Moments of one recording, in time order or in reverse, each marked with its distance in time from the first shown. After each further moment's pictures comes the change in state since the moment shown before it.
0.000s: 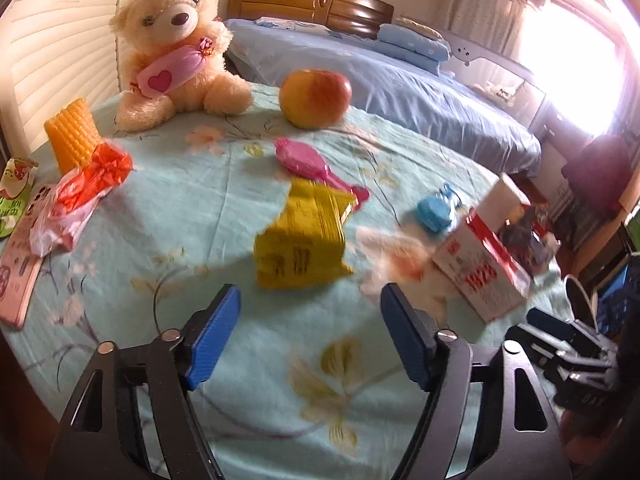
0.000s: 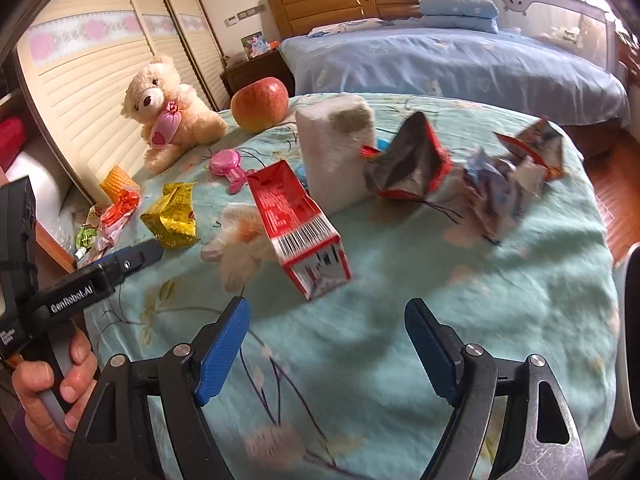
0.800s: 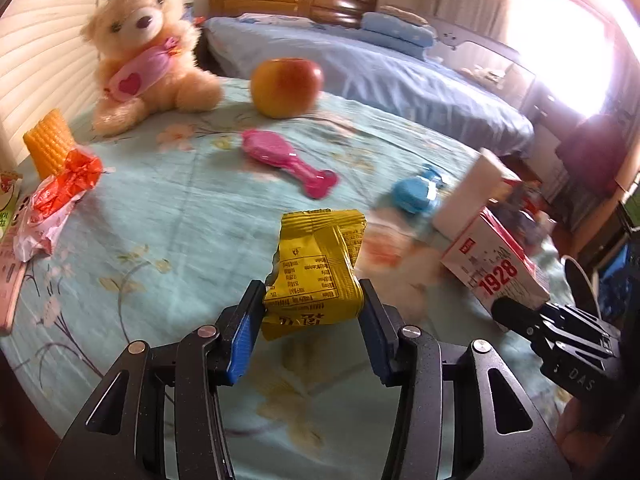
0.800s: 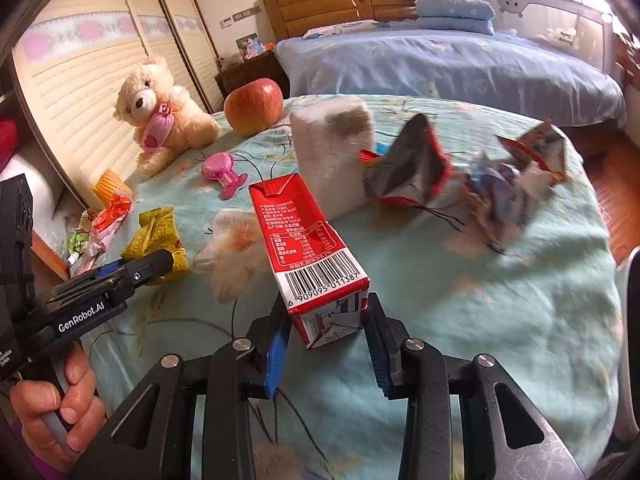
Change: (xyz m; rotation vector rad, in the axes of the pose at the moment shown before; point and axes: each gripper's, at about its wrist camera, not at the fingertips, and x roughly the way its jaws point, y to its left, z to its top) left arm 0.002 -0.030 -0.011 0.070 0.027 -0.020; right arm -0.003 -0.004 -0.002 0.014 -0.015 -0.023
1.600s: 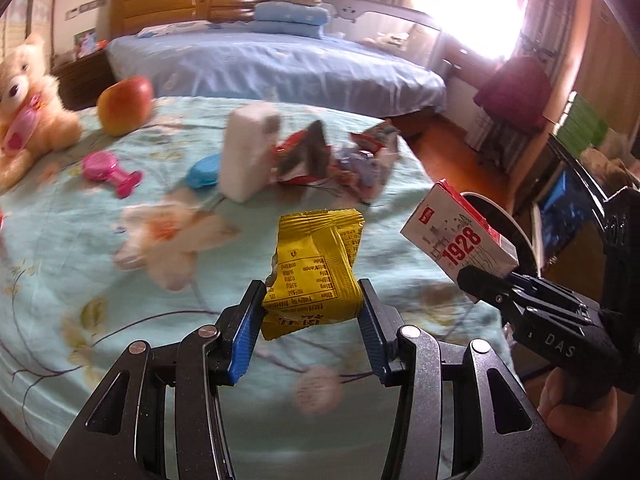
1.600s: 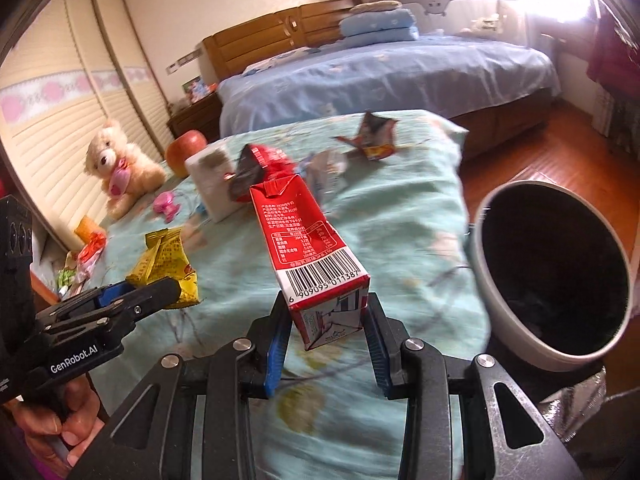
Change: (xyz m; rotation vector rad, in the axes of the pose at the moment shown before) left arm -0.024 -0.136 -0.027 0.223 0.035 -0.223; right arm -0.090 -0.085 -0.046 0.172 -0.107 -0.122
